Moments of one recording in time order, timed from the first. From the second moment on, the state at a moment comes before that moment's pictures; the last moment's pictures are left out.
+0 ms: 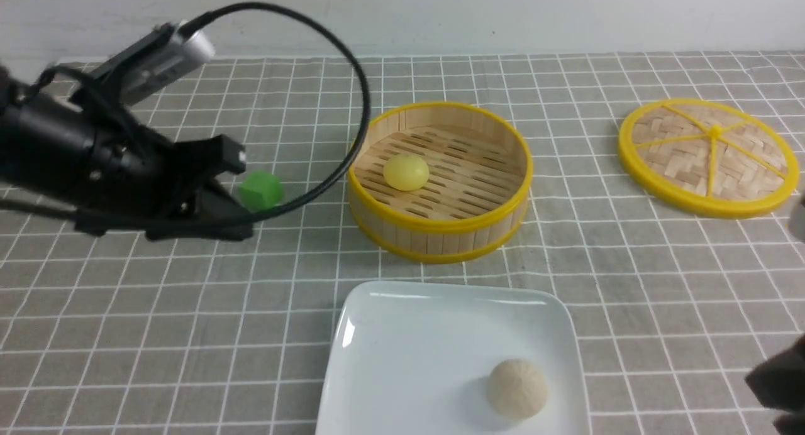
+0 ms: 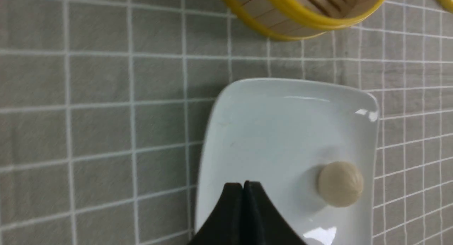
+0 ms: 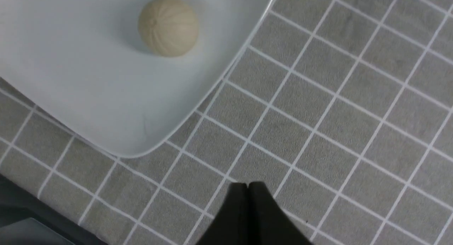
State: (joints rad) right arm 0.59 0.93 -0.85 0.06 1.09 0.08; left arm -0.11 1.41 -1.13 -0.59 0.98 0.15
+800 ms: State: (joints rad) right arm 0.59 0.81 -0.62 0.06 0.90 0.14; left arm -0.41 2.33 -2.23 -0.25 1.13 -0.04
